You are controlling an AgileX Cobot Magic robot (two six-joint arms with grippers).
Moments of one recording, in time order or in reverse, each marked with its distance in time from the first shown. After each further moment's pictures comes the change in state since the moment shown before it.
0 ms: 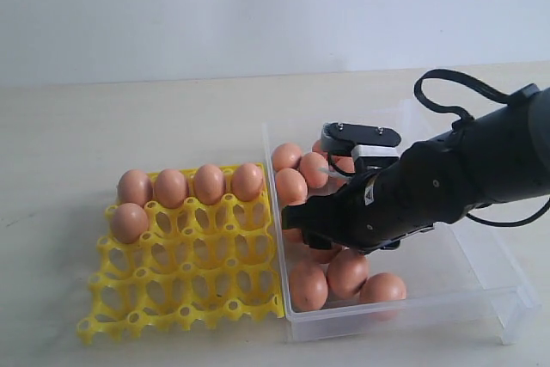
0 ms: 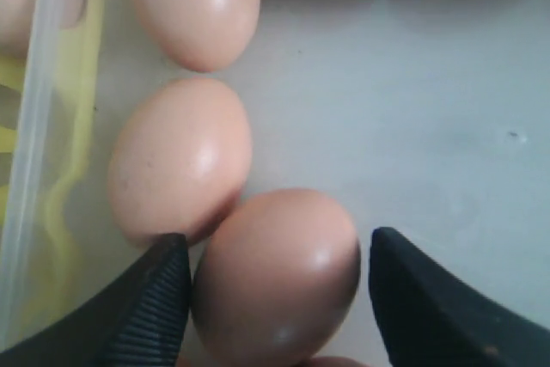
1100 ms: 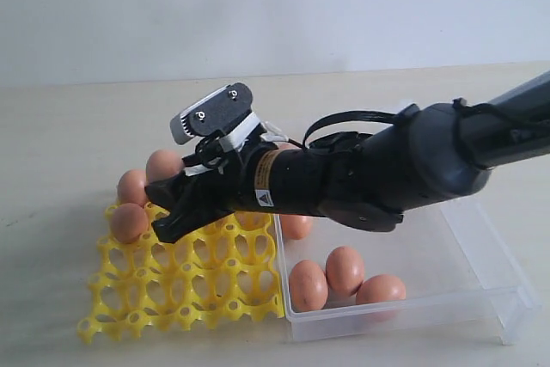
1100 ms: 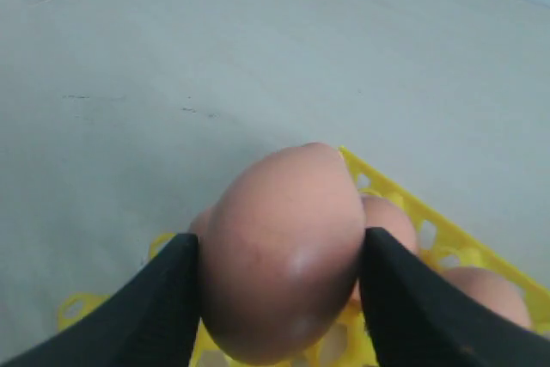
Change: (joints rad) left arm 0.000 0.000 0.000 0.000 0.000 0.000; right arm 0.152 0.164 -0.184 -0.670 -0.664 0.089
